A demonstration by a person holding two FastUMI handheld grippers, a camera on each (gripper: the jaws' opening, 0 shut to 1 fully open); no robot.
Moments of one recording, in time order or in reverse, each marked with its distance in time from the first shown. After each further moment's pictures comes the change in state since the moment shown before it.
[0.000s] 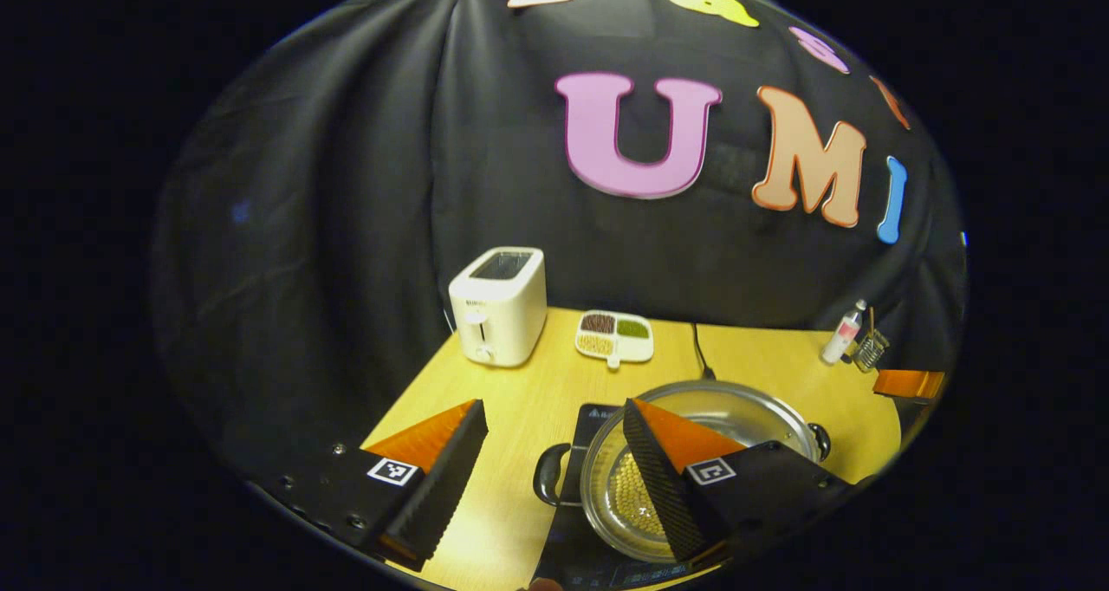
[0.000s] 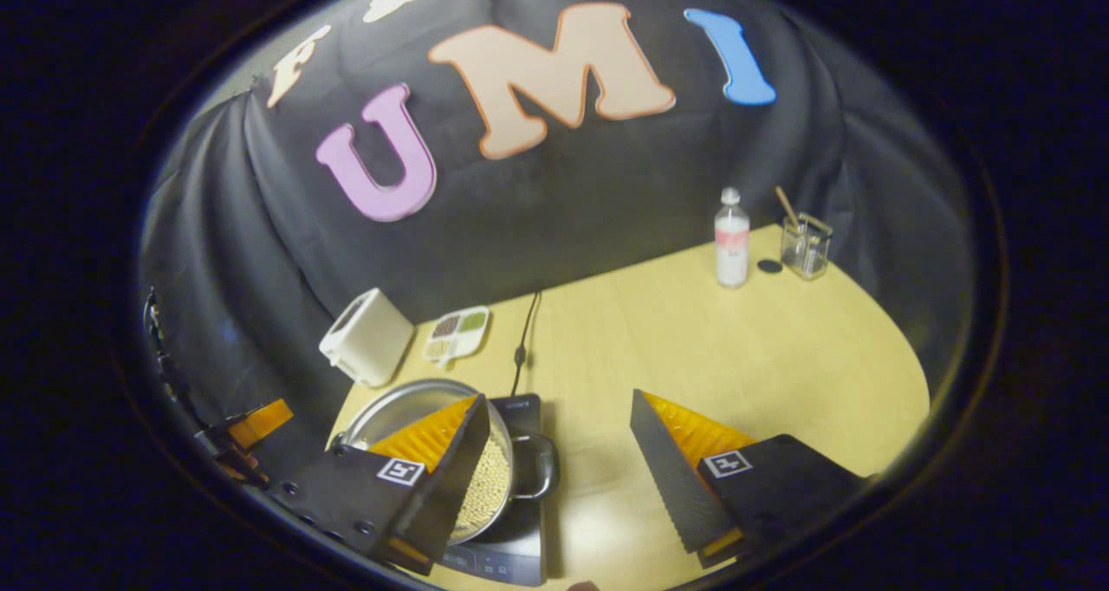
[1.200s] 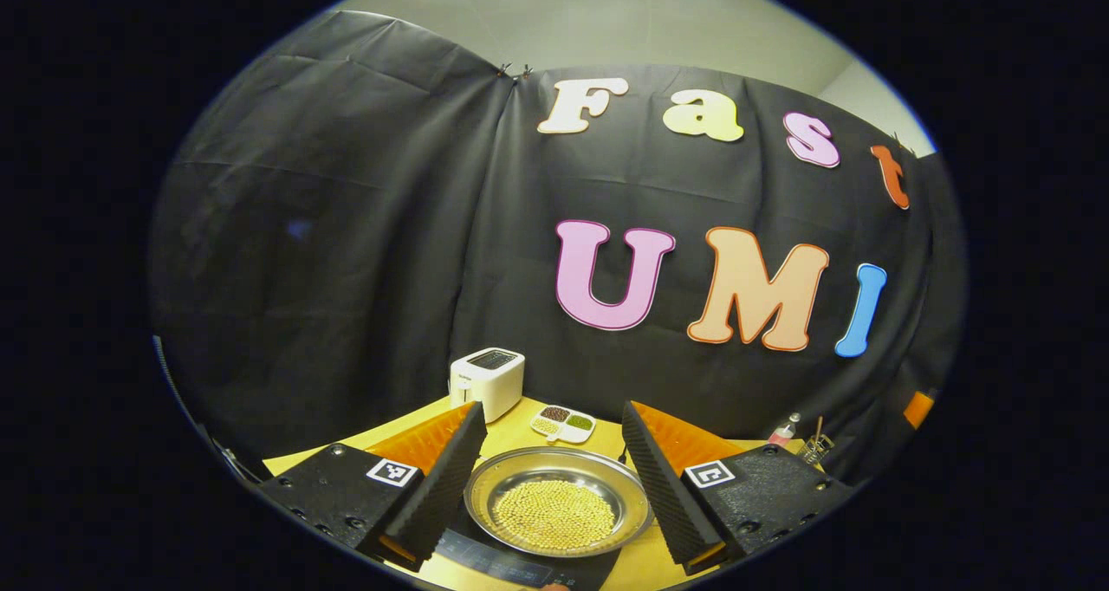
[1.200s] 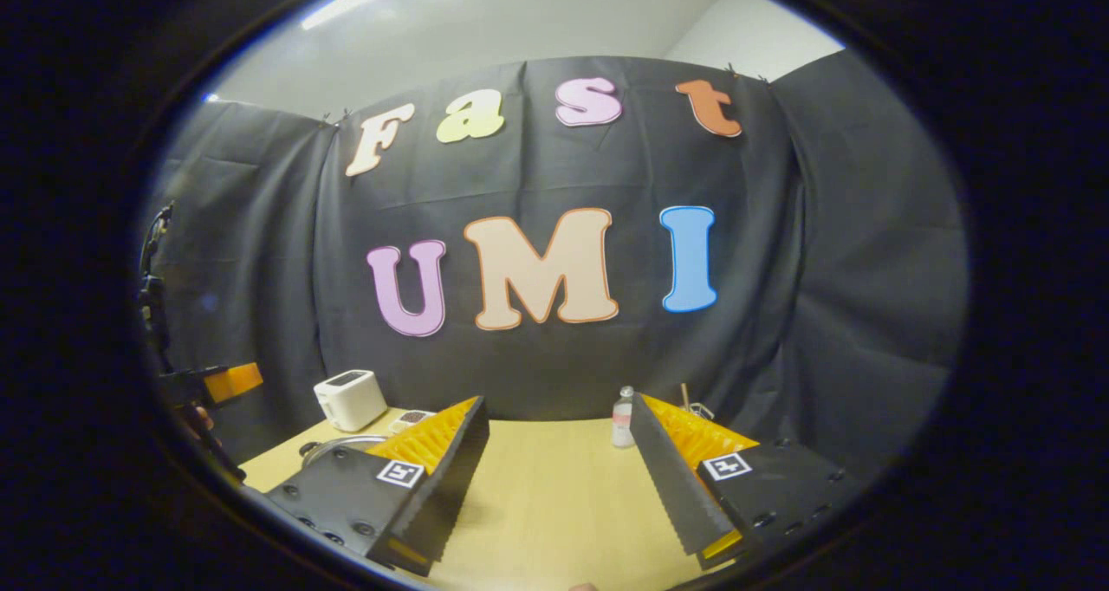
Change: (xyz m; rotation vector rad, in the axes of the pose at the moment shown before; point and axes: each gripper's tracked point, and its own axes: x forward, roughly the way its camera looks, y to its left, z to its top) left arm -0.173 -0.136 0.061 -0.178 -0.357 0.100; right arm -0.205 -0.105 0.125 -0.251 -0.490 -0.002
